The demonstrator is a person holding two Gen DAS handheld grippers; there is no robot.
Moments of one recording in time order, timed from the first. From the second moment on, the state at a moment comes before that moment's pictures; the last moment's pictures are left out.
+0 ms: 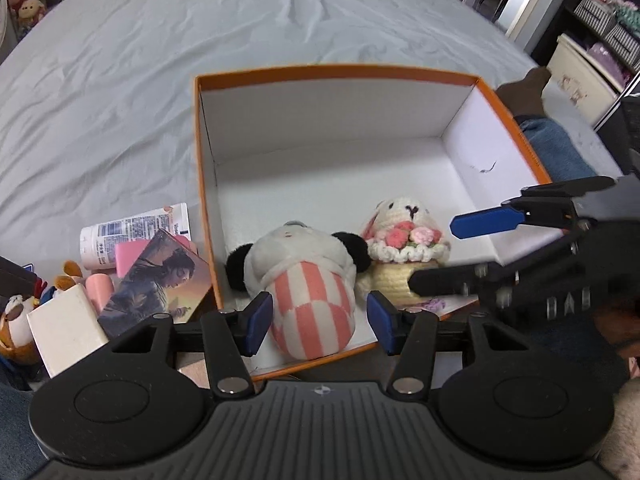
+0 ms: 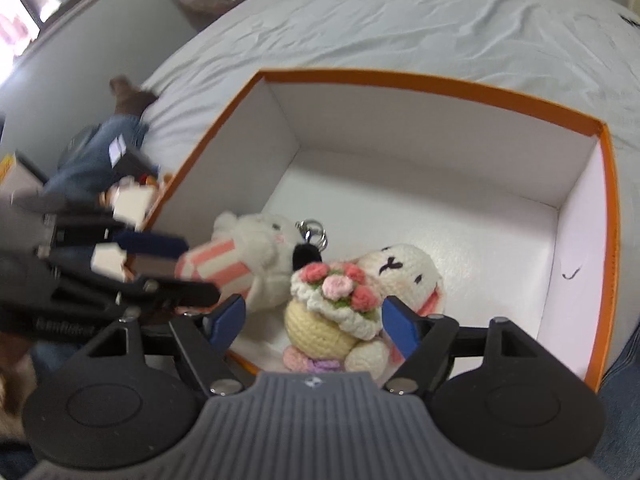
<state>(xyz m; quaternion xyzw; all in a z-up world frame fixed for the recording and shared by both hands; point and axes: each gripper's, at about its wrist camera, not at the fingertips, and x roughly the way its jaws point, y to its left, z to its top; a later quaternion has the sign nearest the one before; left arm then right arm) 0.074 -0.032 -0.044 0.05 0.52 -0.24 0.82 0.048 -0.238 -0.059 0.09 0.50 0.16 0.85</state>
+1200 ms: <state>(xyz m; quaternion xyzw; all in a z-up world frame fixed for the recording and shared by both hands) 0.079 0.124 0.018 -0.06 0.48 -0.10 0.87 0.059 -0.190 -0.007 0.05 0.42 0.13 0.90</state>
